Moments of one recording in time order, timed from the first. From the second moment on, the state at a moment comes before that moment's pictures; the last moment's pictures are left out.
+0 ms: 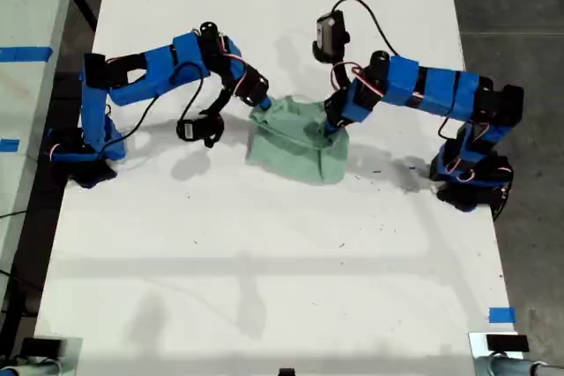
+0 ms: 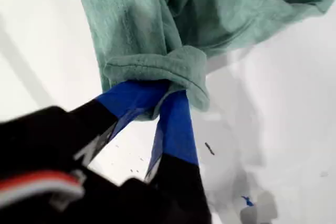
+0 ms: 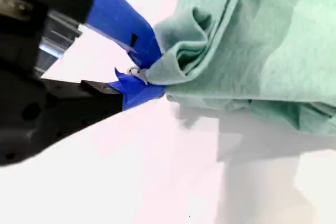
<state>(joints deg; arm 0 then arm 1) -12.3 60.1 47.0 75.3 53.7 19.8 92.1 86.3 83.8 -49.7</state>
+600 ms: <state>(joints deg) -21.4 56.7 42.5 79.7 49.7 32.9 99.6 100.3 75.7 -48.0</state>
